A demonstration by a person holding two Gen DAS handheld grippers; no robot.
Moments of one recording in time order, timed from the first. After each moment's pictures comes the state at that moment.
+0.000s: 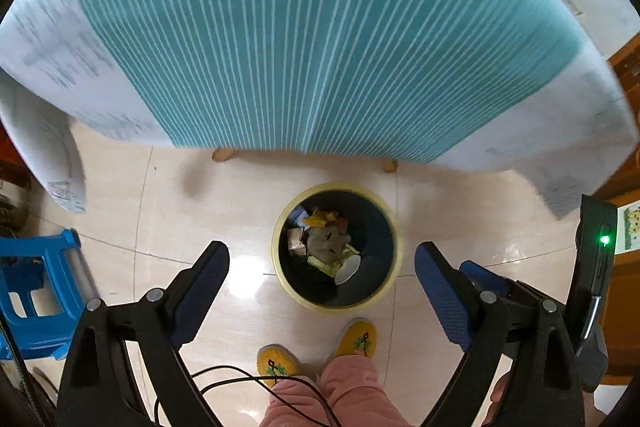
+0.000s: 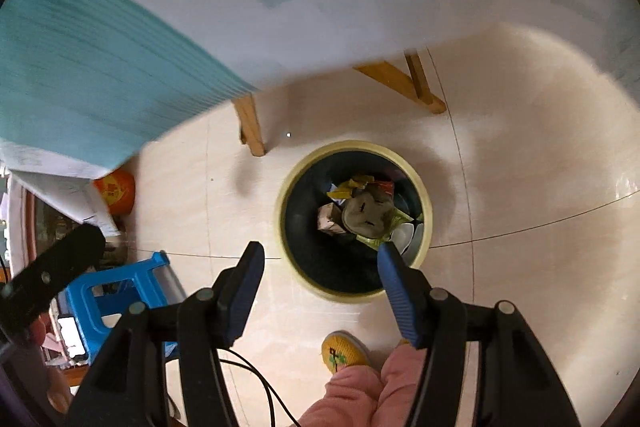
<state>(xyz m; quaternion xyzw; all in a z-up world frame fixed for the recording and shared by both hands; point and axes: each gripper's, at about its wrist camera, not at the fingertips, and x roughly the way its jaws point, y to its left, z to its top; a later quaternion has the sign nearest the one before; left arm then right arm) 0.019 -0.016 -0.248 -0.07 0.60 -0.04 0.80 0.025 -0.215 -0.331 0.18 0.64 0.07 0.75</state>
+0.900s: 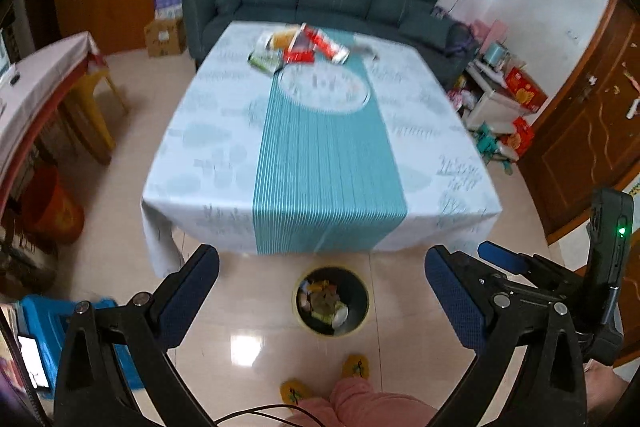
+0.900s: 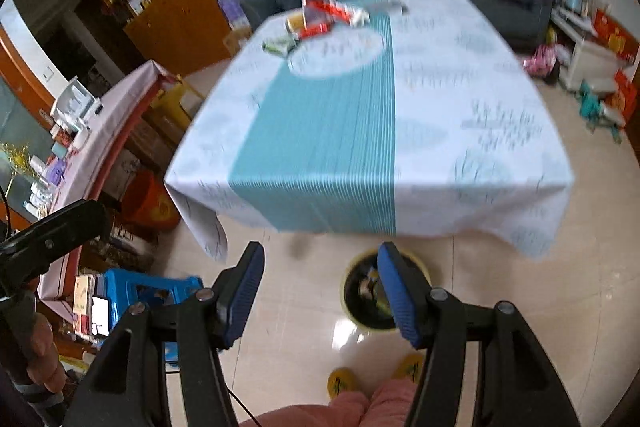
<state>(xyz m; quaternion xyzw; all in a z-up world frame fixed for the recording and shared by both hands) -0.045 0.066 0.048 -0.06 0.46 -0.09 0.88 -0.023 -0.154 -0.022 0.09 0.49 0.13 0.86</state>
